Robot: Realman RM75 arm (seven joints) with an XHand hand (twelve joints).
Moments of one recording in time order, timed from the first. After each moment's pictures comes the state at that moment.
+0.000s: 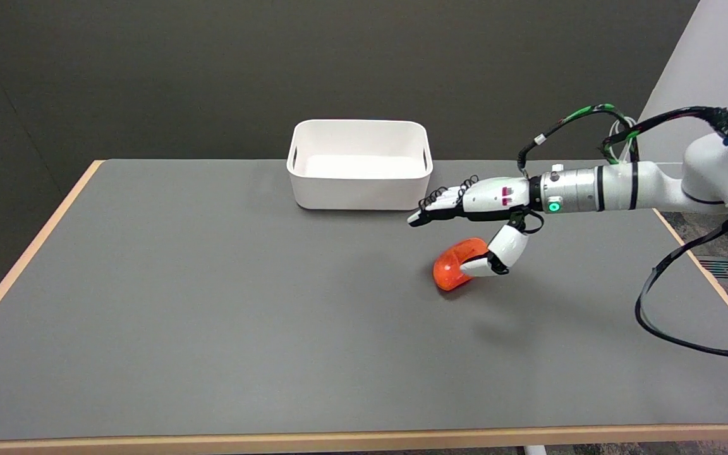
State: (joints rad) arm 0.55 -0.61 1.23 -1.09 -1.11 -1.05 -1.04
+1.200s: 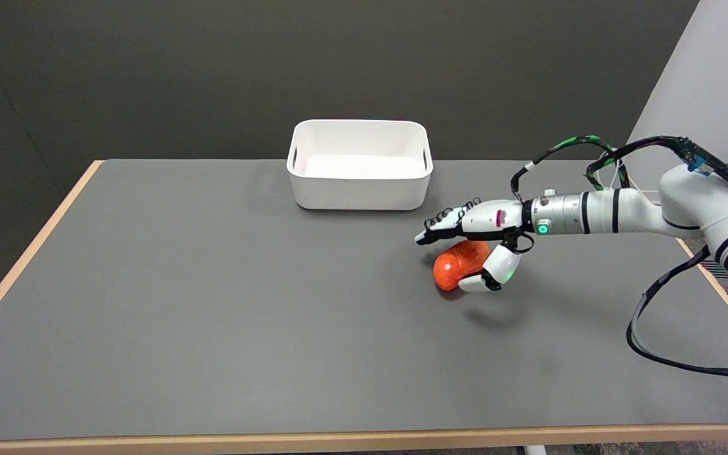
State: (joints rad) arm 0.53 -0.68 1.19 -0.97 -1.15 -0.95 -1.10
